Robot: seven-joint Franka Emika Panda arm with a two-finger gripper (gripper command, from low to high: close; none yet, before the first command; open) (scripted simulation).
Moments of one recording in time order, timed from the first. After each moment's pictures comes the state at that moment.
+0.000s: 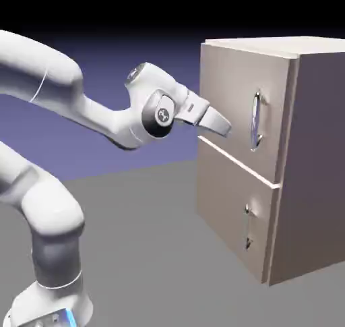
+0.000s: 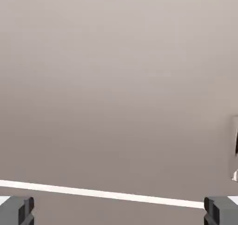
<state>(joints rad) 0.24 -0.70 -0.27 -2.74 -0.84 2.97 1.37</state>
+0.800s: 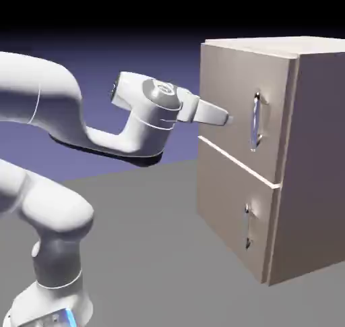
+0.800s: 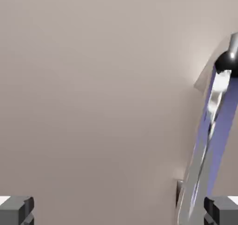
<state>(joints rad) 0.53 -0.87 -0.62 -2.65 -1.88 2.89 2.16</state>
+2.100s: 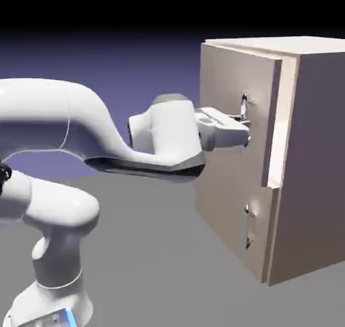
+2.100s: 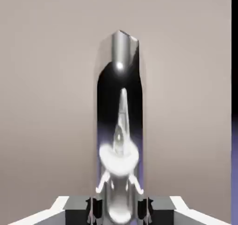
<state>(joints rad) 0.64 -0.94 -0.74 -2.66 -2.66 2.65 2.90</state>
